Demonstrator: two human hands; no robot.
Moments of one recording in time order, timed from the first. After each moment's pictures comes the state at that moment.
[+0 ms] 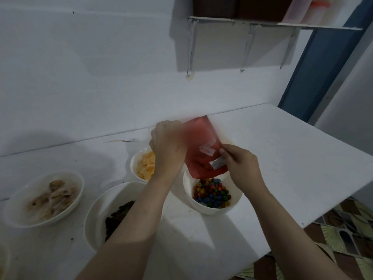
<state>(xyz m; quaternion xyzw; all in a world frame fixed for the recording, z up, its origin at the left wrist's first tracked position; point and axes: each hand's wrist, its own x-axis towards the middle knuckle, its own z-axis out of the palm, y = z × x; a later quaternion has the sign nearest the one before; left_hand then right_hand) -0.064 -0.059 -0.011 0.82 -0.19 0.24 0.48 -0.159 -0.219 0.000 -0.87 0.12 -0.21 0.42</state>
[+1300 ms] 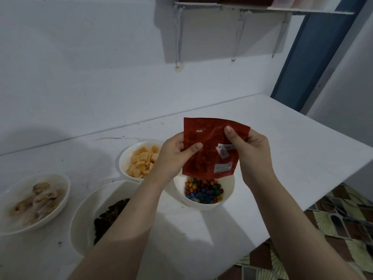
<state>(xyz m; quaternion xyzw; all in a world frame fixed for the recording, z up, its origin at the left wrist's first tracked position) -0.083 -0.077 -0.009 0.65 -0.25 -0.10 0.71 -0.170 -0.227 0.028 -0.63 0.11 -0.28 0.71</state>
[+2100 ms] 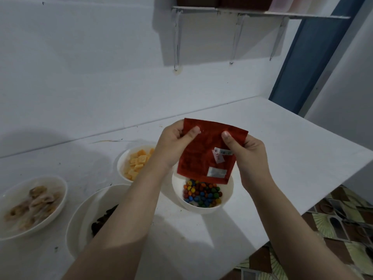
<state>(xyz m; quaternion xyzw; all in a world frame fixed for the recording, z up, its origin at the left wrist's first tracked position) -0.064 -0.086 0.011 0.62 -0.26 -0.09 0.73 -0.167 -0.234 0.019 -0.65 0.11 -0.27 0.70</state>
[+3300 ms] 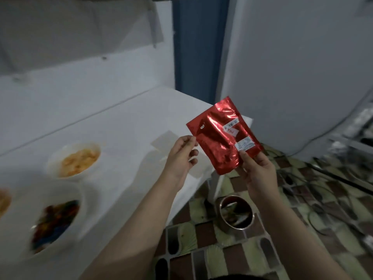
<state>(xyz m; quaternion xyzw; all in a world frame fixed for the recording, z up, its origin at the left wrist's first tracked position) -0.218 -0.428 -0.031 0.53 -0.17 -0.35 0.76 -0.371 -0.541 -0.047 -0.48 0.31 -0.40 0.72</state>
